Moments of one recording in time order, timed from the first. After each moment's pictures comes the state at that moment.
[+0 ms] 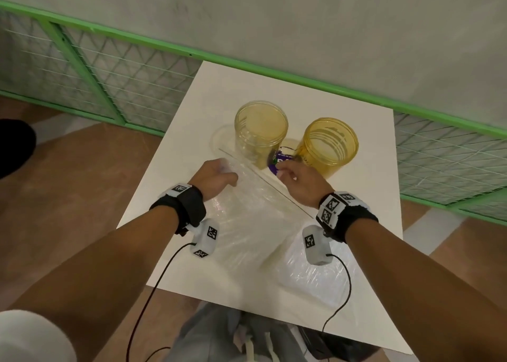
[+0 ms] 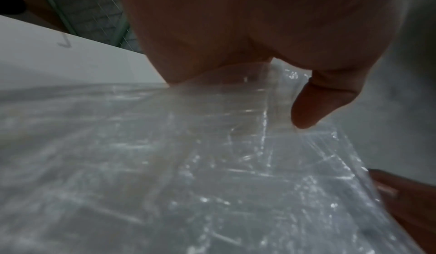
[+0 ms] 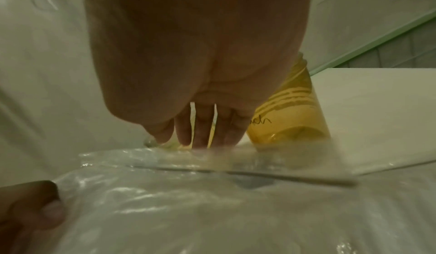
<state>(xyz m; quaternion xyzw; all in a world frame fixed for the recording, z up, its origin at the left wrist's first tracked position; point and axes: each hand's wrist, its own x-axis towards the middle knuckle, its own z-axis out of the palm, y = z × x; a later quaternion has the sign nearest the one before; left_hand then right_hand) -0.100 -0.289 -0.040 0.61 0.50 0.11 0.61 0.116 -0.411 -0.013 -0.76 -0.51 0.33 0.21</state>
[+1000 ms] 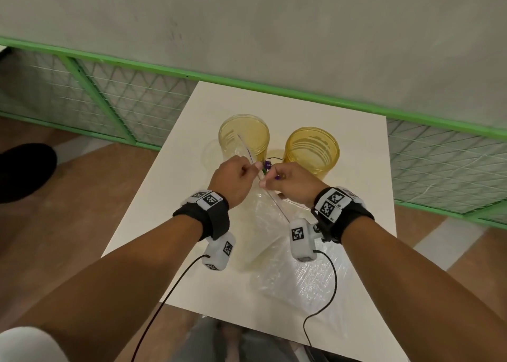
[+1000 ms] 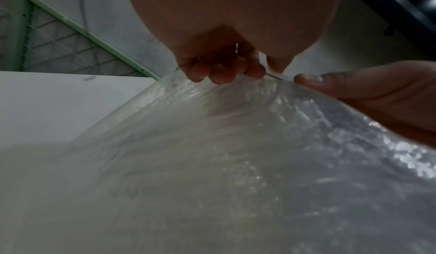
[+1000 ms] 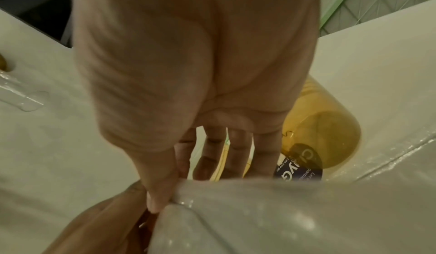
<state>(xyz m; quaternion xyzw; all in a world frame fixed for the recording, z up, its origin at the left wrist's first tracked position) -0.015 -0.335 -0.006 0.78 0.46 0.19 0.37 0.147 -0.417 0.016 -0.68 -0.44 0.49 0.33</state>
